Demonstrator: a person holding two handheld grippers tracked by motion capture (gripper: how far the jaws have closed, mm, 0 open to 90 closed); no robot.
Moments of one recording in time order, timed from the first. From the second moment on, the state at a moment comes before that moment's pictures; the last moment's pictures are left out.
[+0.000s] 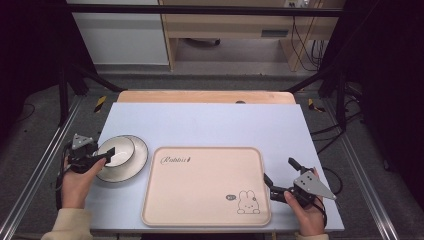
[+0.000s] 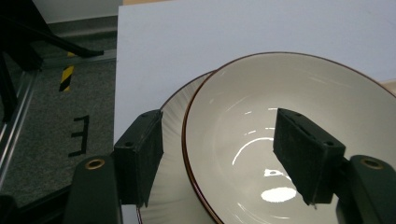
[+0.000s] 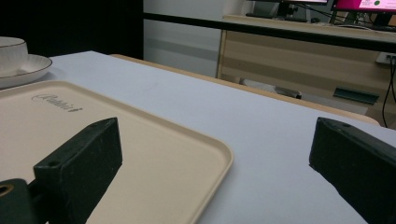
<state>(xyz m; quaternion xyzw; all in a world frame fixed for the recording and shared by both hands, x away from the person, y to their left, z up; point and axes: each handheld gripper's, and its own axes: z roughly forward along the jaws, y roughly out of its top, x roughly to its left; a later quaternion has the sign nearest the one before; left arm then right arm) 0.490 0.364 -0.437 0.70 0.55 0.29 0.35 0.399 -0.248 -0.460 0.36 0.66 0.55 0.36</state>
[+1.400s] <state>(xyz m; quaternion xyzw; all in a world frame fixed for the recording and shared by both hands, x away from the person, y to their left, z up) 0.496 0.375 -0.436 0.67 0.60 0.19 0.39 0.400 -0.248 -0.460 0.36 0.66 0.55 0.36</state>
